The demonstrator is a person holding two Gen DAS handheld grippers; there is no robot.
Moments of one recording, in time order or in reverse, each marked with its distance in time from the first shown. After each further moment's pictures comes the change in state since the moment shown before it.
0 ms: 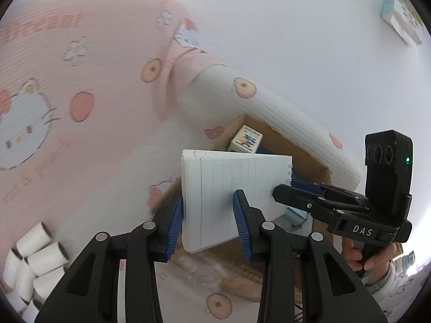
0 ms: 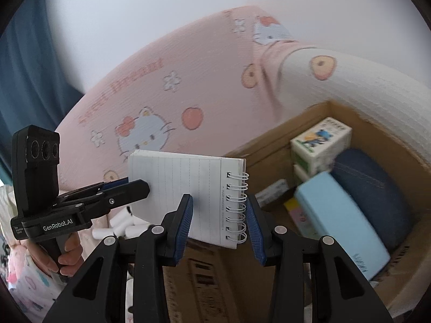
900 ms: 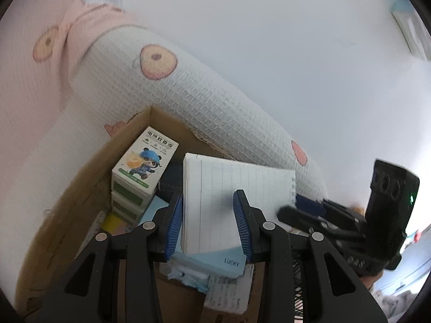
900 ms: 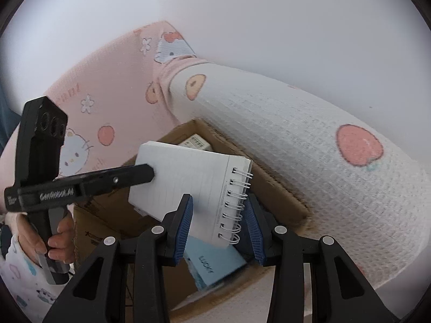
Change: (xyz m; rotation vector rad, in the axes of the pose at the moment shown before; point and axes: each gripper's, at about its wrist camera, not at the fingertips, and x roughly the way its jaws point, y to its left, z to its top) left arm 0.144 -0.066 0.068 -0.050 0.170 -0.330; right arm -0.071 -0.105 0.026 0.074 0.022 -0.348
